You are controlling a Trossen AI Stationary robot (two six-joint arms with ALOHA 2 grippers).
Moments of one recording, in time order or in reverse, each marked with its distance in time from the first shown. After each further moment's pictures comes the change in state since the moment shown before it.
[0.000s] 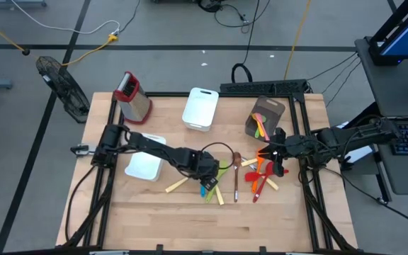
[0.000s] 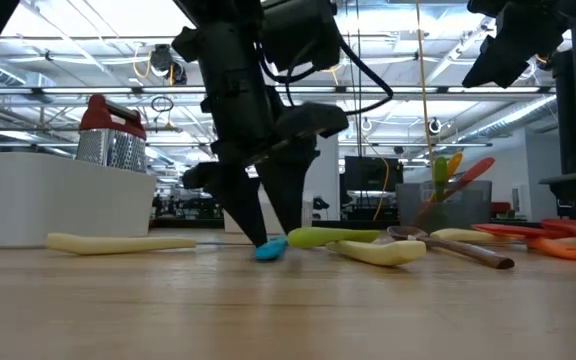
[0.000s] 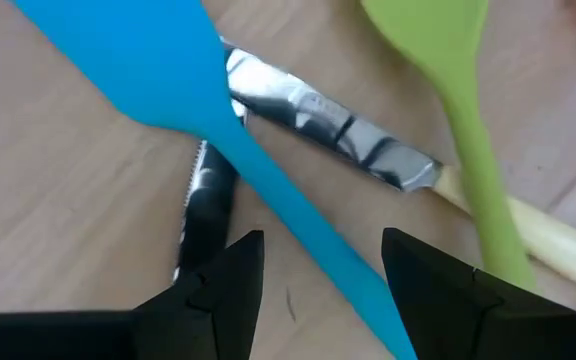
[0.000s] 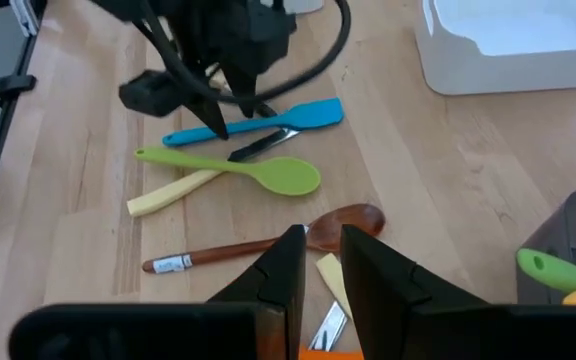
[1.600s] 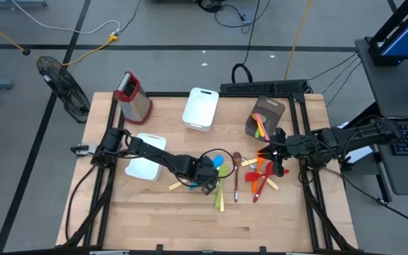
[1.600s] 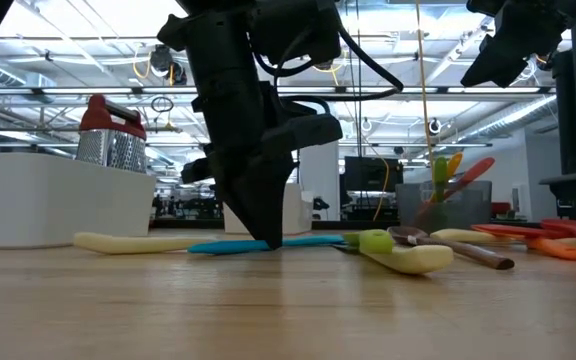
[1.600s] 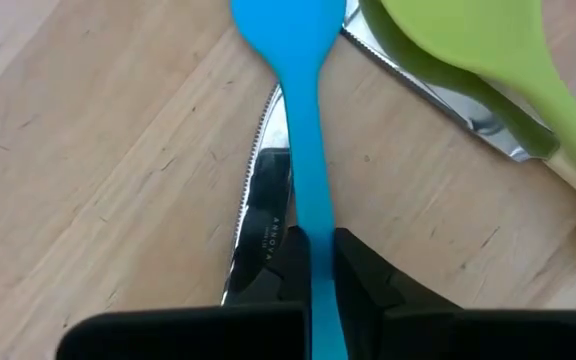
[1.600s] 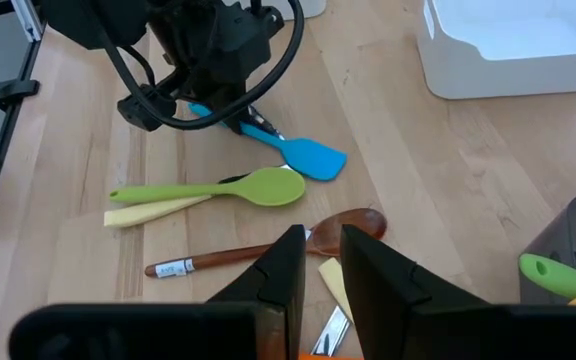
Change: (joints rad) left arm -0.060 0.060 0.001 -0.059 -0.137 0.050; right arm 0.000 0.000 0.000 0.013 0.000 0.000
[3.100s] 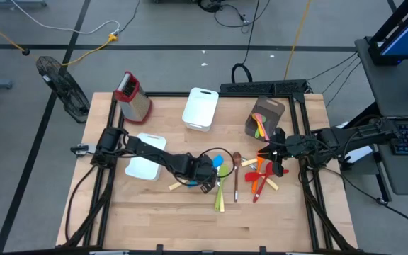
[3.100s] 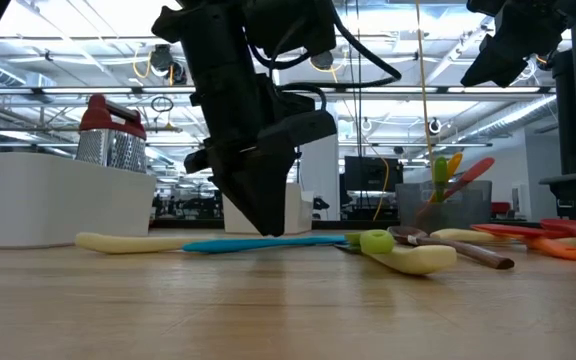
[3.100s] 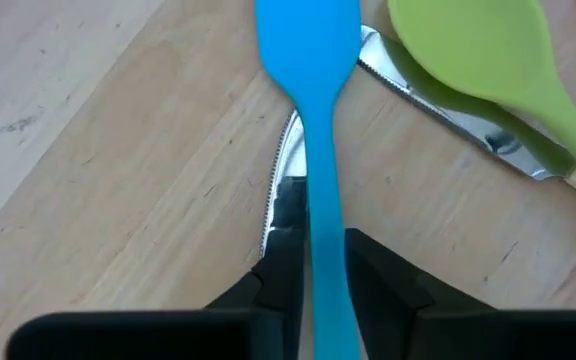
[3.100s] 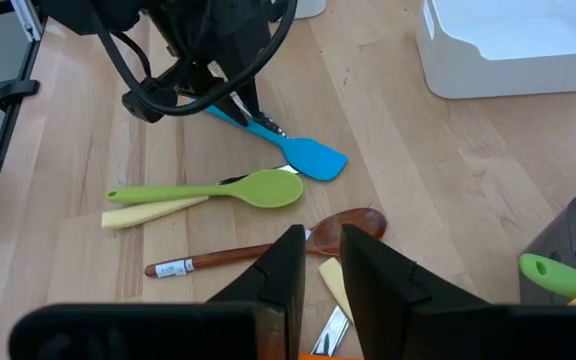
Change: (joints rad) left arm -0.005 -0.074 -0.003 0.020 -0.115 0.068; right arm 0.000 0.000 0.000 0.000 0.000 0.000
